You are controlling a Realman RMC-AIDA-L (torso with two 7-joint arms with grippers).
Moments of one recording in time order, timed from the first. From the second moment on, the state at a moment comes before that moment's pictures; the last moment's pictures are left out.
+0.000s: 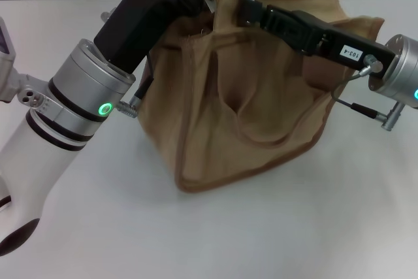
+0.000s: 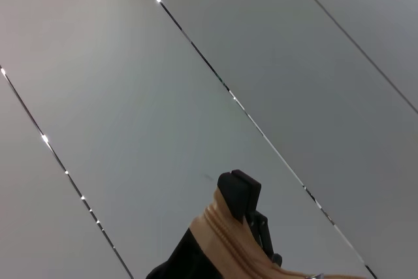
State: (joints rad) left arm -0.65 -2.08 -0.45 -0.31 2.31 1.65 -0.62; right arm 0.72 2.08 -0.47 -0.25 -1.77 -1.72 1.47
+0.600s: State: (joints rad) left arm -0.61 -2.07 -0.49 -0.30 2.31 1.68 -0.63; right arm 0.68 2.08 -0.46 -0.29 -1.76 -1.72 1.50
